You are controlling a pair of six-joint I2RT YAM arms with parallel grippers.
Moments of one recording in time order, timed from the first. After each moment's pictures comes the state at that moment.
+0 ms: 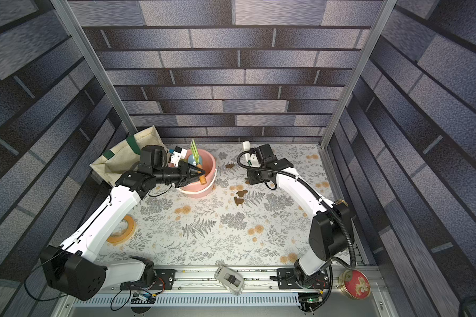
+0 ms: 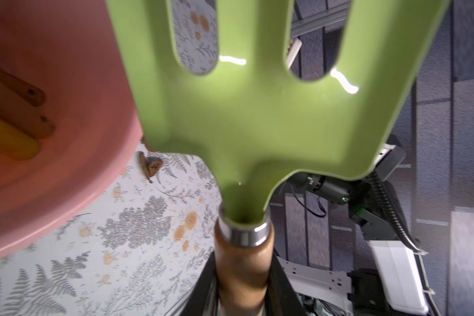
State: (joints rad) left arm -0.29 1.29 1.21 -0.58 0.70 -0.73; right arm 0.47 1.61 1.36 -0.76 -0.15 0.15
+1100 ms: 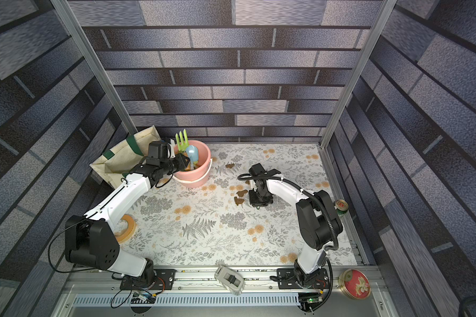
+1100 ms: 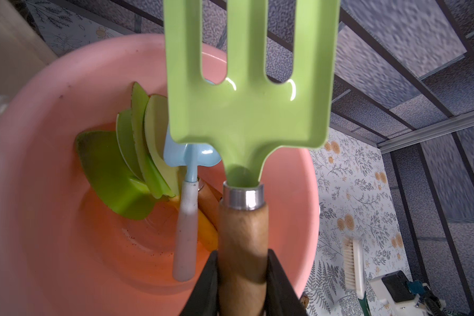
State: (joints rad) left arm -0.20 1.50 1.23 -0.34 0.19 -0.51; right arm 0.50 1.73 1.21 -0.90 -0.14 0.37
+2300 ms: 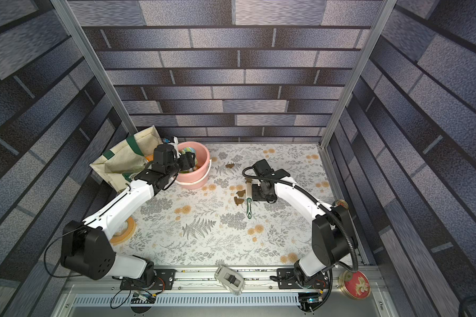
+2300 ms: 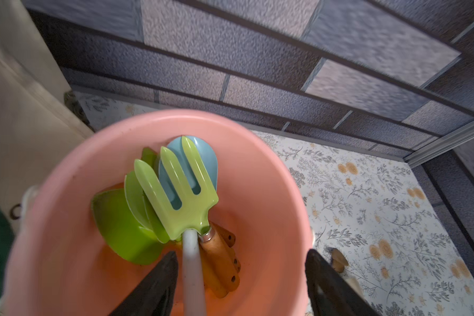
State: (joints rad) left arm -0.29 1.33 1.13 -0.18 -0.06 -0.37; right arm 0.52 1.52 1.20 -0.87 0.02 0.44
